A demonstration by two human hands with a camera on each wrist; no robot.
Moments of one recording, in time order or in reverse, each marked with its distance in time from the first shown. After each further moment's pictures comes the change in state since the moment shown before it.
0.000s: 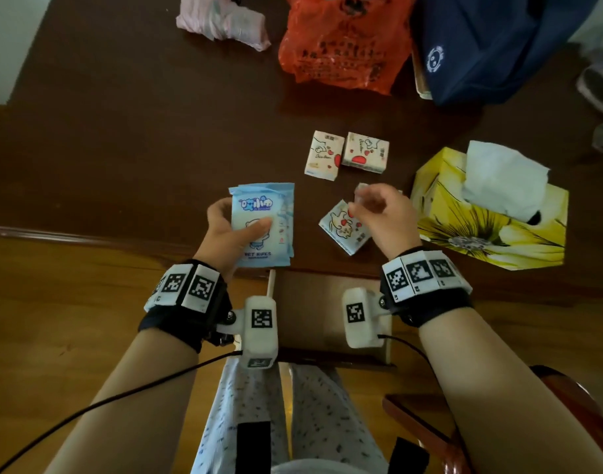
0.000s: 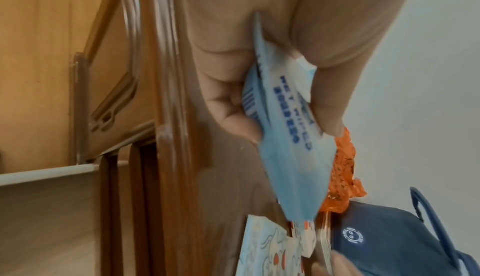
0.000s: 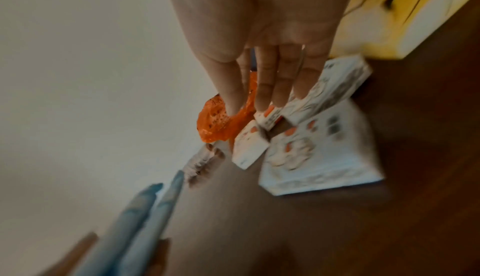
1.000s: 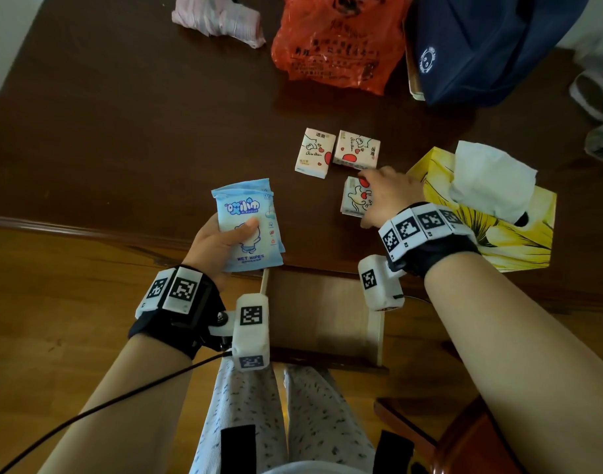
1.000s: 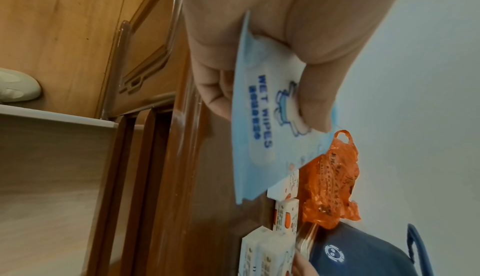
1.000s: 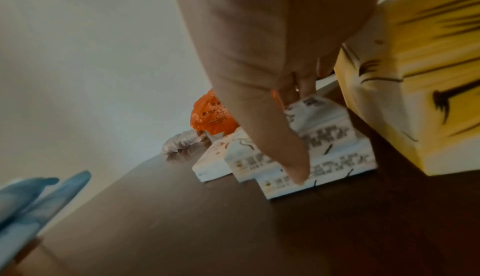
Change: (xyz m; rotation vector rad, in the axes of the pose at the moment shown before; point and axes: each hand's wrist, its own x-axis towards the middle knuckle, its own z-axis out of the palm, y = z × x) left_hand -0.004 -0.020 0.003 -0.110 -0.016 -0.024; right_hand 0.044 -0.006 -0.025 -1.022 -0.286 -0.079
